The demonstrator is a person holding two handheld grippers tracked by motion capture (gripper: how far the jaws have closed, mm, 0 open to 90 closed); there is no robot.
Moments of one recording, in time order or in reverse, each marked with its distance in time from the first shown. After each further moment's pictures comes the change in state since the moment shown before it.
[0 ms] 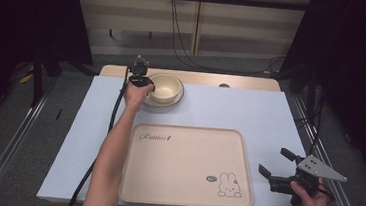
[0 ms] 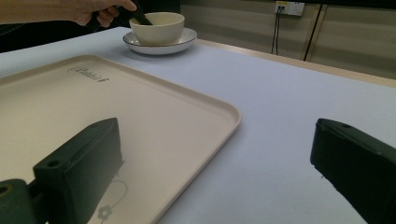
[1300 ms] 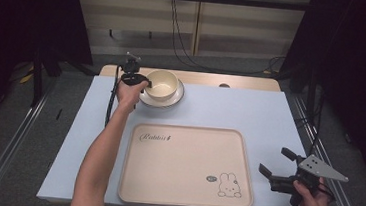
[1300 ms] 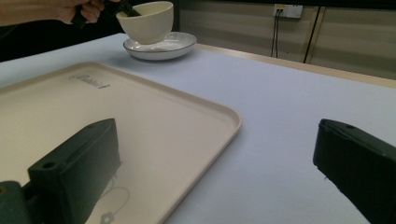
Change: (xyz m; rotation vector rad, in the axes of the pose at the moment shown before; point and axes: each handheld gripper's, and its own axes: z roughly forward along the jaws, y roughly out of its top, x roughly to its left) left arm 0.002 -0.007 -0.040 -0.087 -0.076 -0.034; right arm -0.001 0.001 -0.001 -0.021 0.003 0.031
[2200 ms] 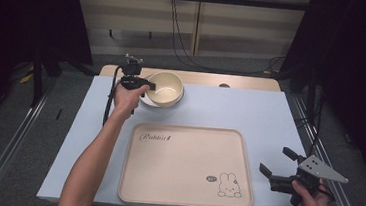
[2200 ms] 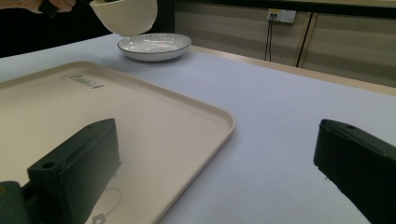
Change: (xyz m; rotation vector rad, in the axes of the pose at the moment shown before) left arm -0.027 -0.018 -0.037 -0.008 -0.113 0.110; right arm 0.001 0.000 -0.001 -0.005 -0.025 -0.032
